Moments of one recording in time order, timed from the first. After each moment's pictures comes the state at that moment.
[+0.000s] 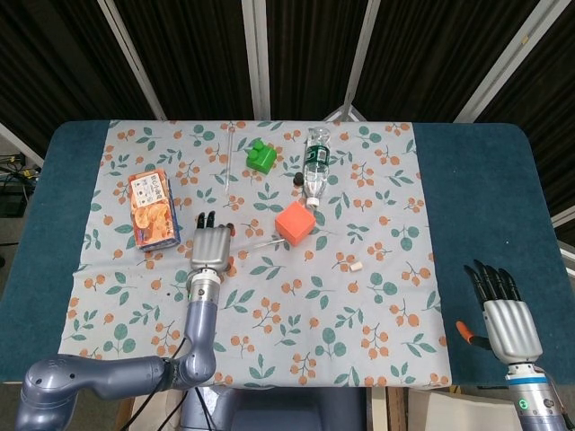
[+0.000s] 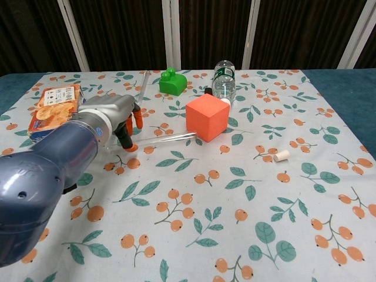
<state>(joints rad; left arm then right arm) -0.90 -1.98 -0.41 -1.32 0.57 1.28 0.97 0.10 -1.18 0.04 -1.64 -1.49 1.41 -0.09</state>
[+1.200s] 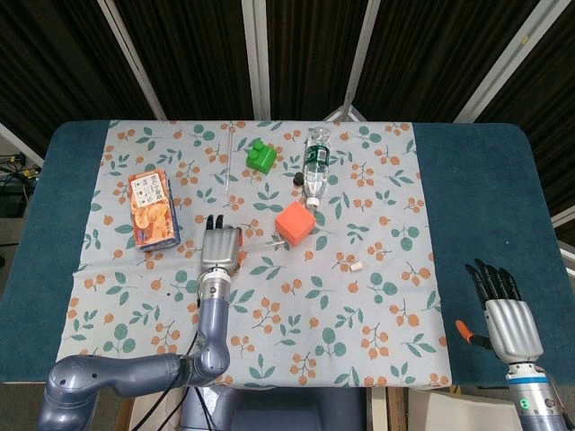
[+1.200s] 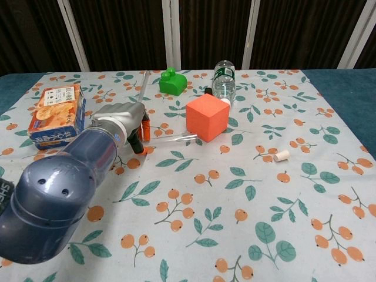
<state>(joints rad) -0.95 -2.07 -0.44 -1.19 0.52 1.24 0.97 0.10 -1.18 0.04 -1.64 -1.49 1.41 -0.06</state>
